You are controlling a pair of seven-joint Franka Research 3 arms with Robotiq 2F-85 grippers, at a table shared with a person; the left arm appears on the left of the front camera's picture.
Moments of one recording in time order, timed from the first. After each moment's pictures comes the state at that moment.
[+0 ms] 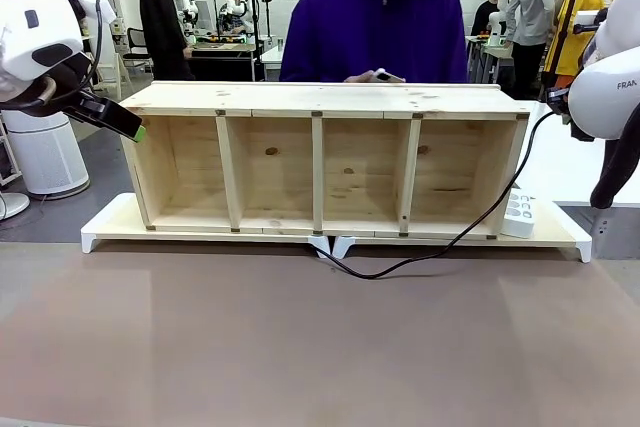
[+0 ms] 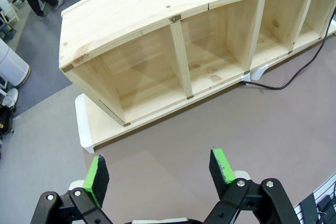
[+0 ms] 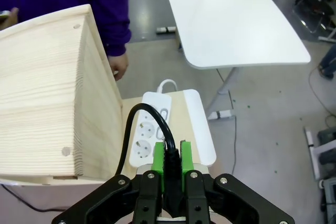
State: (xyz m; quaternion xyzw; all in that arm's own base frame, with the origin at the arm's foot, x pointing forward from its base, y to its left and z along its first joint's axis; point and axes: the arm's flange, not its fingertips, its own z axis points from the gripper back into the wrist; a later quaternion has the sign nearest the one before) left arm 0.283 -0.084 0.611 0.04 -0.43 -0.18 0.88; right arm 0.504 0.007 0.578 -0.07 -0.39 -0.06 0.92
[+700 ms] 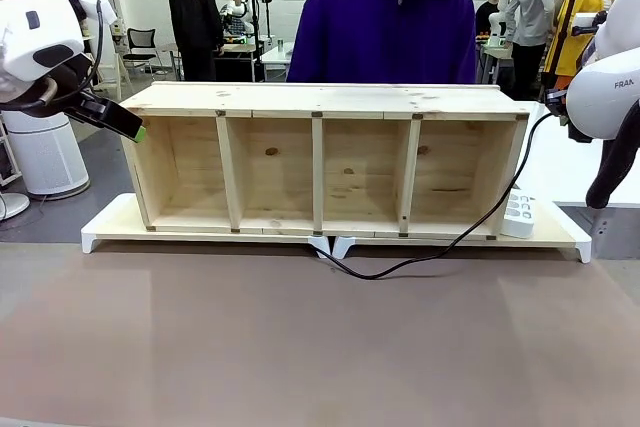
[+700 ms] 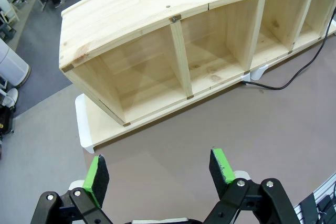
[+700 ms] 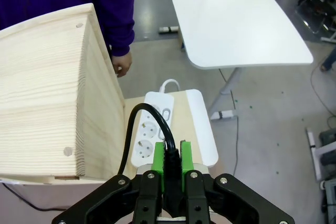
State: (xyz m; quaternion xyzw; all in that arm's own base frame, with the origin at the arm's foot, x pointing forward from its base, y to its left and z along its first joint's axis) left arm 0.283 -0.084 0.611 0.04 -0.43 -0.18 0.88; right arm 0.504 0.007 0.577 -0.07 -0.39 -0.06 0.92
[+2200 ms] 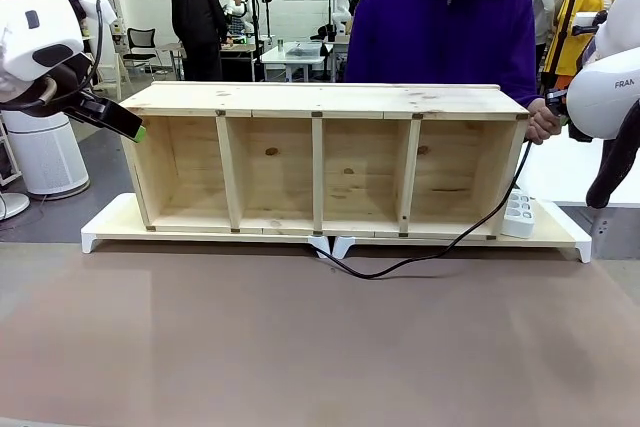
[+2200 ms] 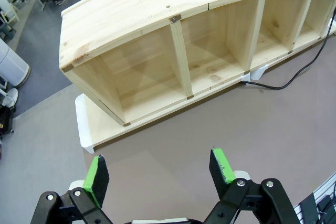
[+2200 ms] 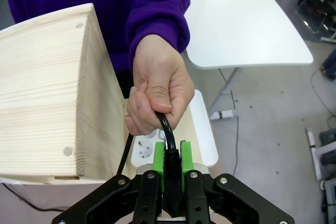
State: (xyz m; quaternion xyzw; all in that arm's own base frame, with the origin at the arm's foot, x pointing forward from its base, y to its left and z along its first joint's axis) left arm 0.283 -0.084 0.611 0.04 -0.43 -0.18 0.88; right arm 0.504 0.007 0.577 -0.07 -0.39 -0.06 0.92
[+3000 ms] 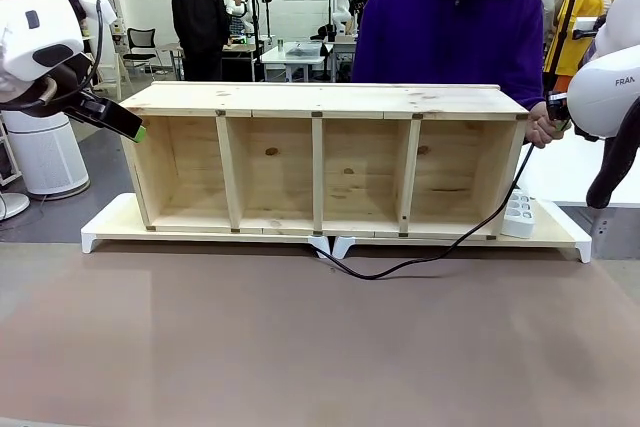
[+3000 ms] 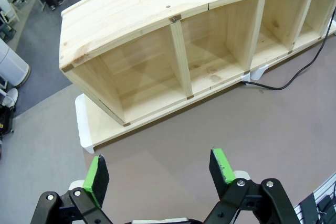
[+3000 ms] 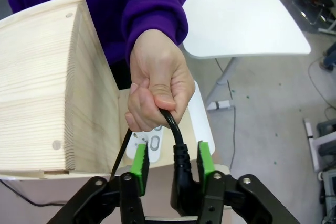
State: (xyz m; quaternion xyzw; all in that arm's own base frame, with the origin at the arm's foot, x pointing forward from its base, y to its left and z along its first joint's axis) left arm 0.283 -0.084 0.611 0.04 -0.43 -0.18 0.88; right arm 0.504 0.005 0.574 -0.07 -0.37 -0.07 0.92
